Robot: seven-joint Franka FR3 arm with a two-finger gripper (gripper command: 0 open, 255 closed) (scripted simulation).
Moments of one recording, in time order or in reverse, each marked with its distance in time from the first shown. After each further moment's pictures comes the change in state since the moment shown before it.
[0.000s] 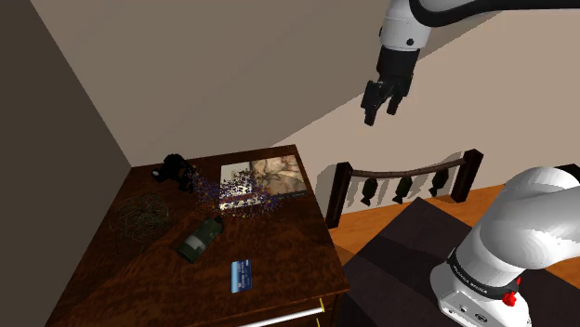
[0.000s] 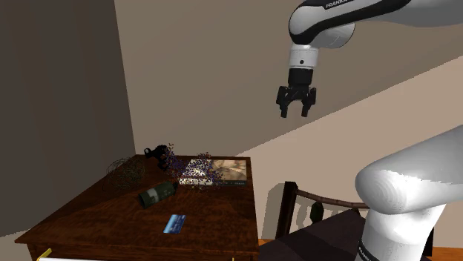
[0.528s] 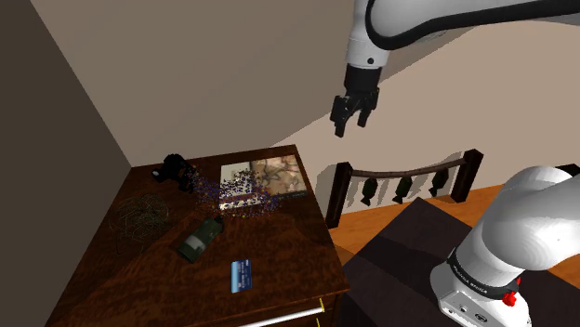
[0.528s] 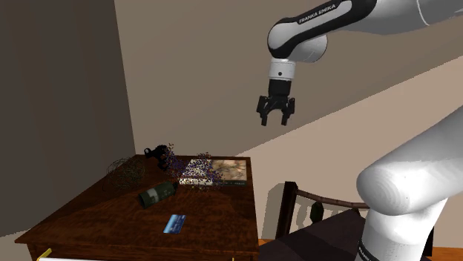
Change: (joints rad) arm 0.038 0.171 0.054 0.026 0.063 0.137 0.031
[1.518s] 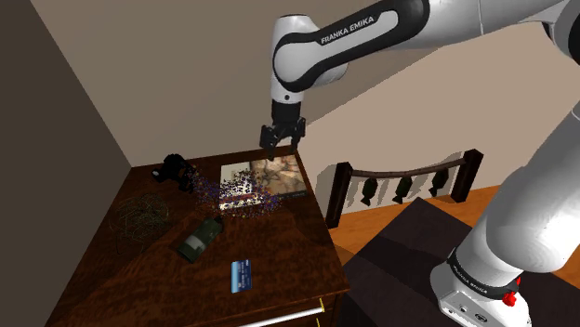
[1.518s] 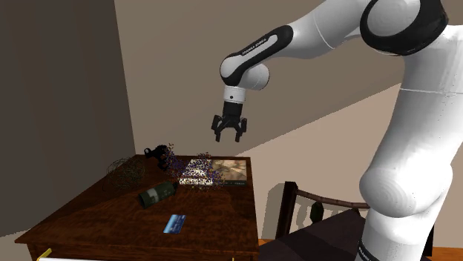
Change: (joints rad) arm 0.077 0.542 0.116 0.290 0.068 0.248 0.064
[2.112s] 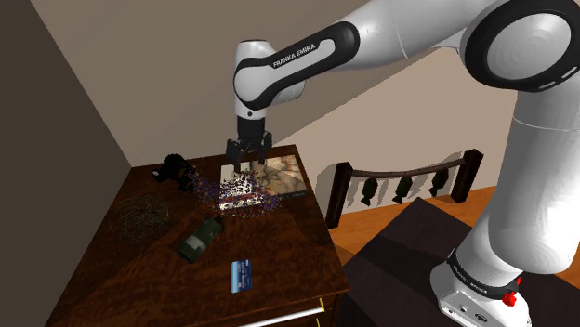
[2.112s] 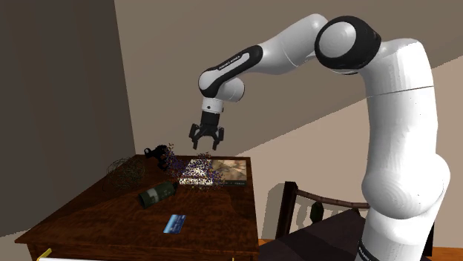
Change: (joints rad) arm 0.056 0.313 0.040 0.272 -0.020 0.041 0.041
